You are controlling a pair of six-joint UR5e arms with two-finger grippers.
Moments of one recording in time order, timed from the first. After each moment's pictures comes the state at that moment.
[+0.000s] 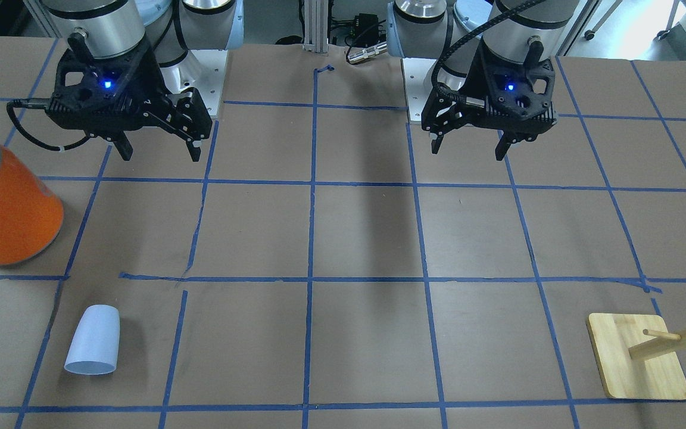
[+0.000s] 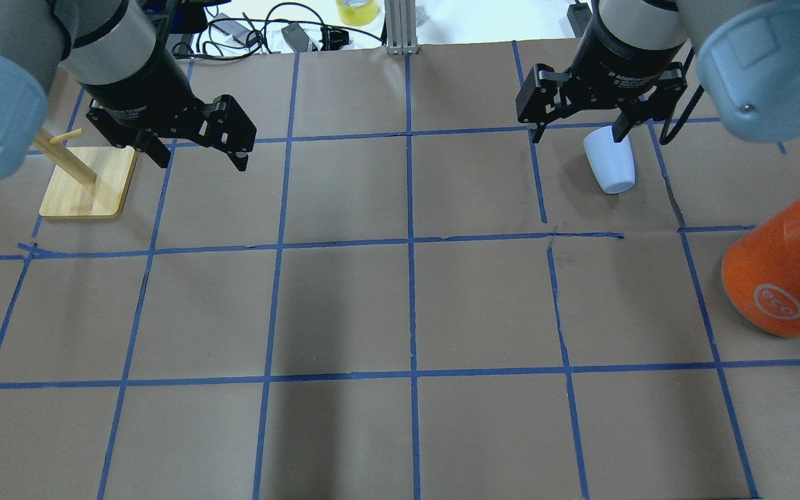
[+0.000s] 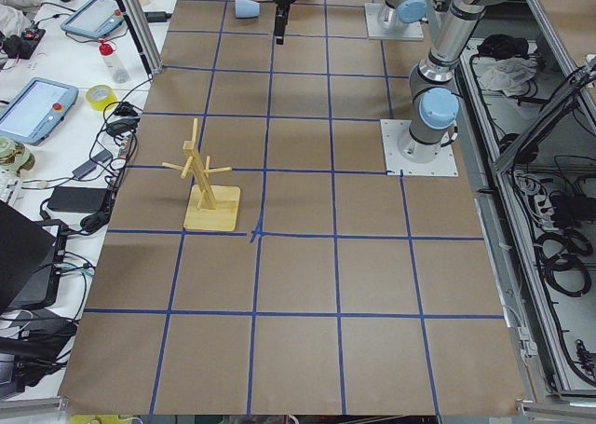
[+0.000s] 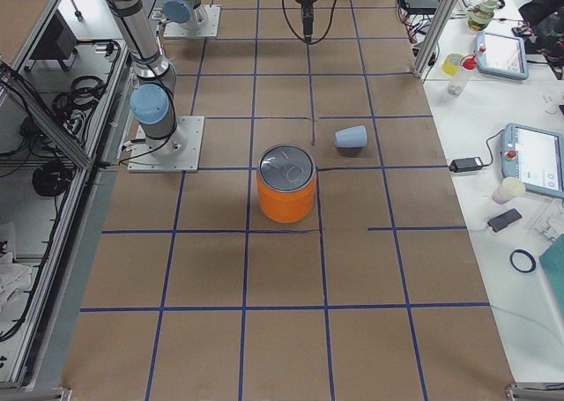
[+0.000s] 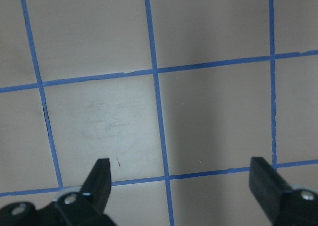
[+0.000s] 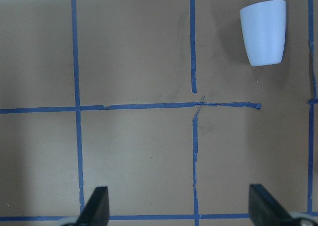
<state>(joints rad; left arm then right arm) -1.61 -1.55 -1.57 -1.52 1.57 0.06 1.64 -1.57 1.56 -1.67 -1.55 0.10</state>
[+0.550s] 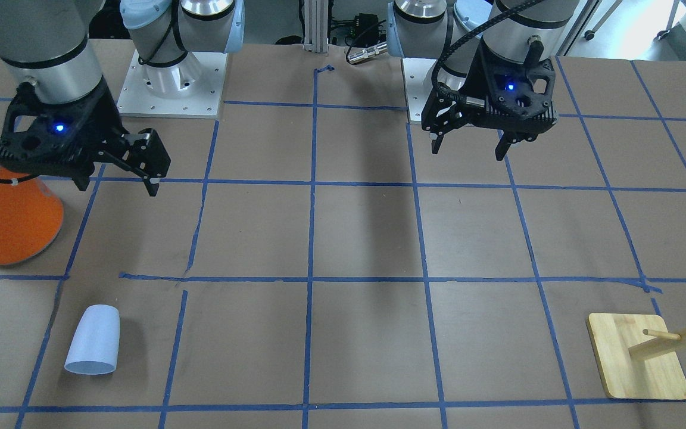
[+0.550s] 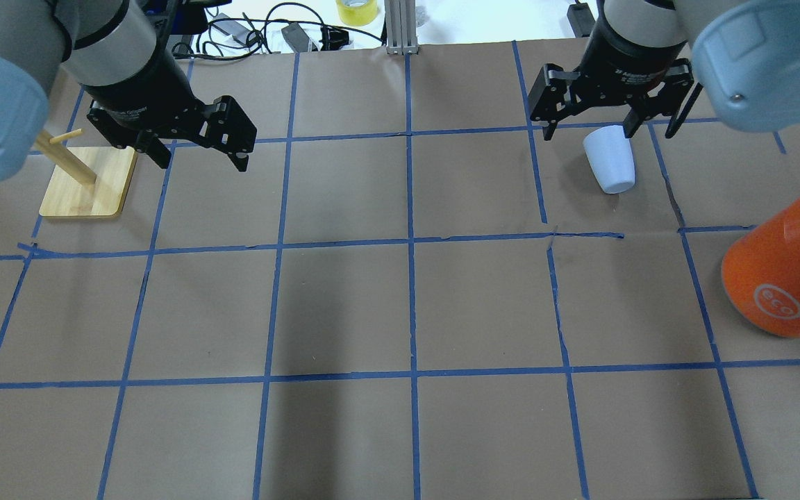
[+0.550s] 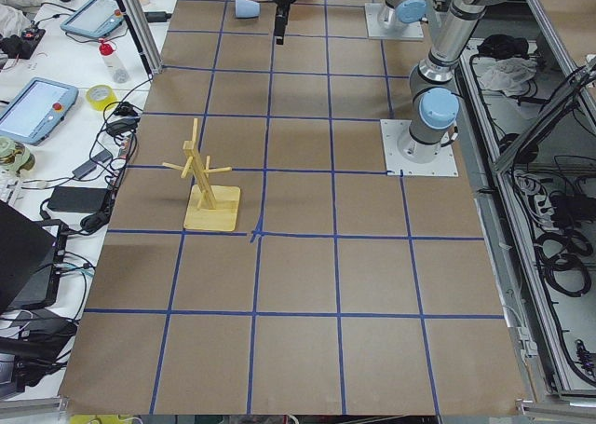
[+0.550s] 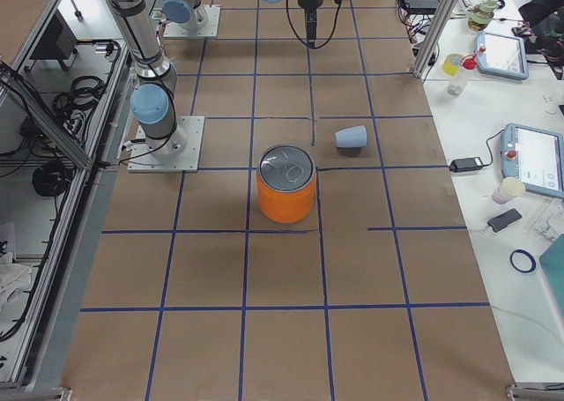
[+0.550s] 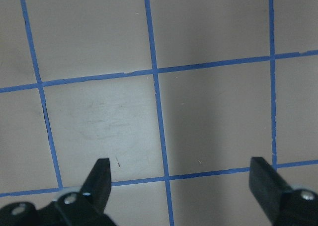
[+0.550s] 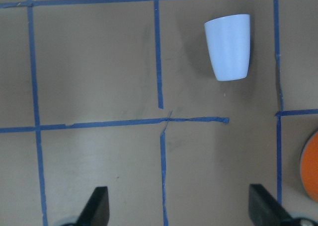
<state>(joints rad) -1.61 -1.55 -1.57 -1.52 1.57 0.06 1.53 -1.48 1.53 -1.73 -1.61 0.02</state>
